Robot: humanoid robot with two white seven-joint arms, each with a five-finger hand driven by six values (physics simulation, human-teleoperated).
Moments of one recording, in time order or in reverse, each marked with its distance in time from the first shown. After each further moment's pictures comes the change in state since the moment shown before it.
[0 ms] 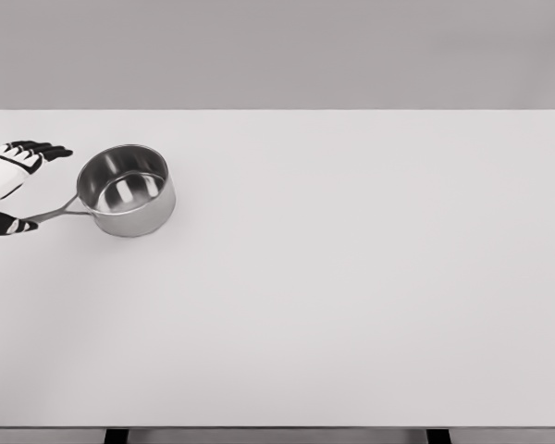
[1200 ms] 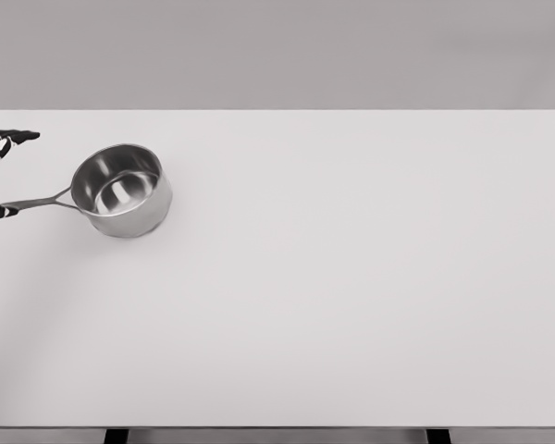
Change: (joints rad) left arm -0.054 -0.071 0.029 0.159 0.015 -0.005 0.000; right arm 0.000 0.000 0.000 0.000 0.000 0.000 0.000
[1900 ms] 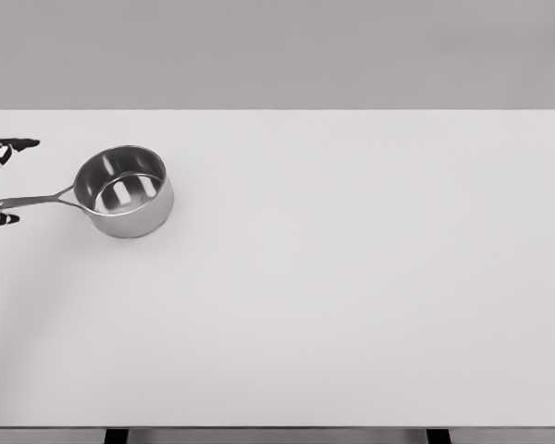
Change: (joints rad) left arm -0.006 -0.022 -0.010 0.046 0.006 -0.008 -0.003; right arm 0.000 0.000 0.000 0.000 0.000 0.000 0.000
